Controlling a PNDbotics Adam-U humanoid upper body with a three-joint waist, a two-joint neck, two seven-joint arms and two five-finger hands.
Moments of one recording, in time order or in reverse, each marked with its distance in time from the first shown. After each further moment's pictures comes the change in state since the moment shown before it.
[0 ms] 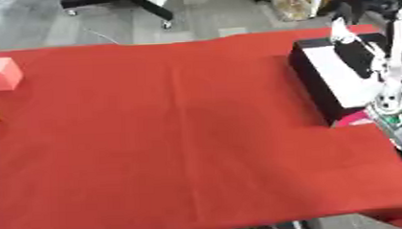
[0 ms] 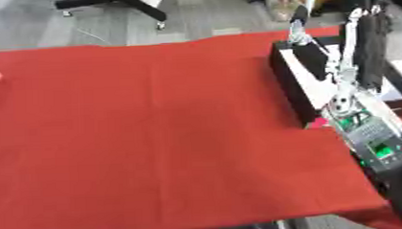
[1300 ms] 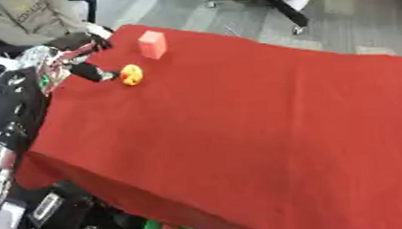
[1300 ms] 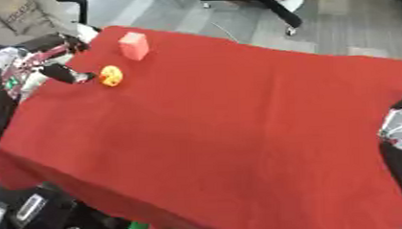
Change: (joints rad) left arm -0.331 0.429 -0.159 1.179 -1.252 -0.352 0.111; right arm 0.001 0.162 0.198 -0.009 0.072 -0.132 0.096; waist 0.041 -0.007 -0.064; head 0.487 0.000
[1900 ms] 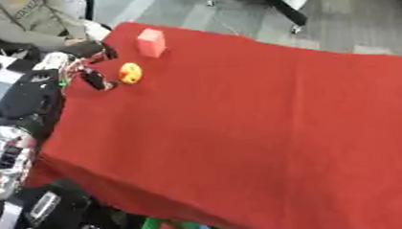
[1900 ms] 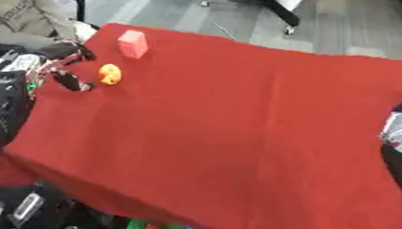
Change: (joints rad) left arm -0.084 -0.041 -0.011 0.149 -0.163 0.119 0.273; right arm -0.006 0.002 0.008 0.000 0.001 0.001 0.006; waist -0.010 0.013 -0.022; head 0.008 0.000
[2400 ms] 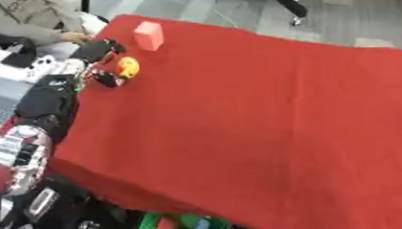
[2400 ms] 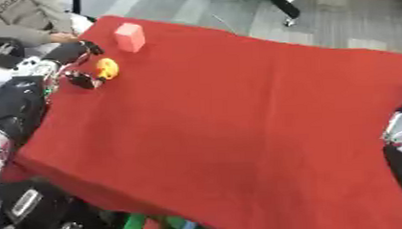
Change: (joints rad) left arm -0.017 -0.022 -0.002 0.071 -0.021 0.088 0.144; right arm -0.008 0.017 0.008 0.000 0.007 0.001 0.000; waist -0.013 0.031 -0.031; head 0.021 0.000
